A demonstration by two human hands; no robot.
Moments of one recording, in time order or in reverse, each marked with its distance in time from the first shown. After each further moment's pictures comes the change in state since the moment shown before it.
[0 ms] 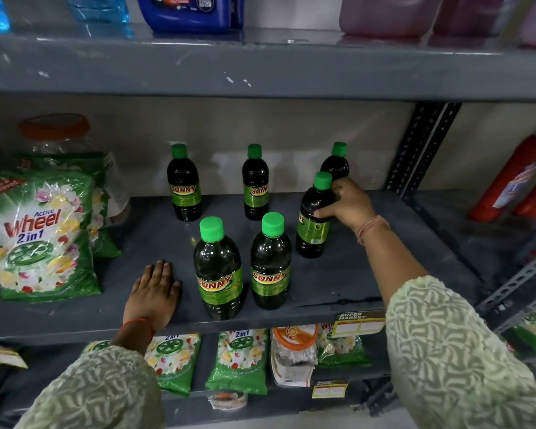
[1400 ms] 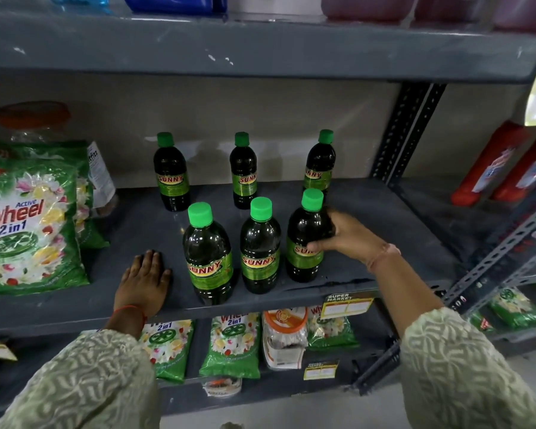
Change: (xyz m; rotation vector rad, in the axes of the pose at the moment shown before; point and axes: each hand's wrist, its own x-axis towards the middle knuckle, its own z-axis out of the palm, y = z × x) left_hand 0.017 -0.006 -0.010 -0.005 0.009 -0.031; right_hand -0.049 0.020 -0.008 0.013 -0.413 -0.128
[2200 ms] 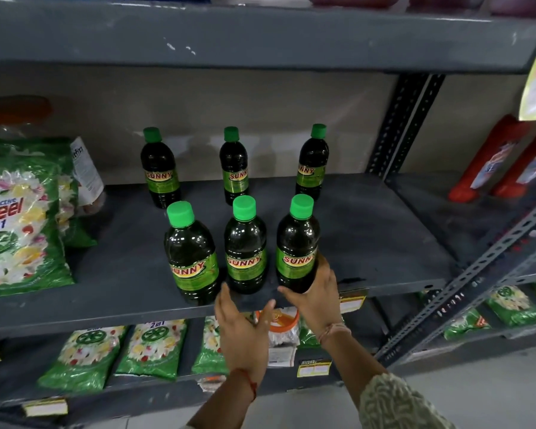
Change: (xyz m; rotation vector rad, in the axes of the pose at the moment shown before) left_hand -0.154 0.168 0.031 -0.891 0.198 -0.186; right_hand -0.064 0.058 0.122 -0.094 0.558 0.059
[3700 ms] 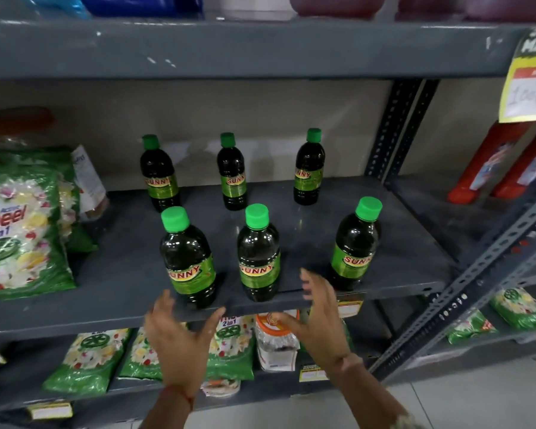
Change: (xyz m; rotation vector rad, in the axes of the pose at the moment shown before) left_hand 0.010 -0.034 -0.008 0.232 0.170 0.234; right_hand -0.040 0.030 -0.062 0.045 -0.157 0.002
